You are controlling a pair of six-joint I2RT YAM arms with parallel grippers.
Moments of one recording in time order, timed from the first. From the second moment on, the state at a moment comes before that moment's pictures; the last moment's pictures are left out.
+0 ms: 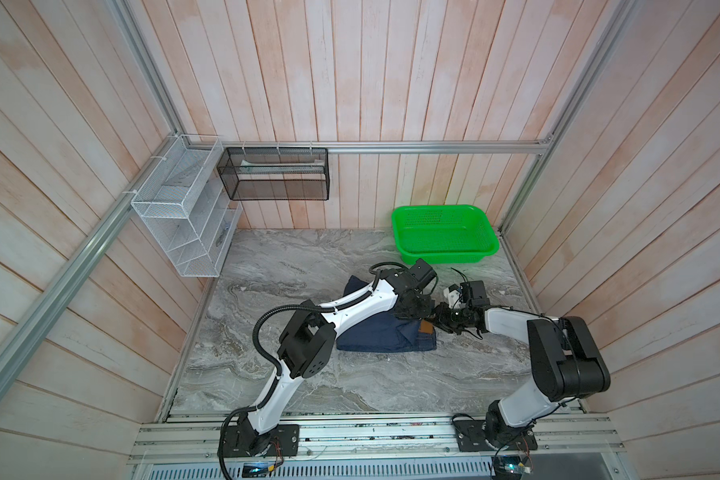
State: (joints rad) left arm -0.92 2.24 1.99 -0.84 0.21 -0.71; right arm 0.14 1.61 0.70 -0.14 -0.53 0.55
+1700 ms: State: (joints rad) left arm -0.57 1.58 1.27 -0.63 0.20 -0.66; right arm 0.22 1.56 0.86 -0.33 -0.40 0.57
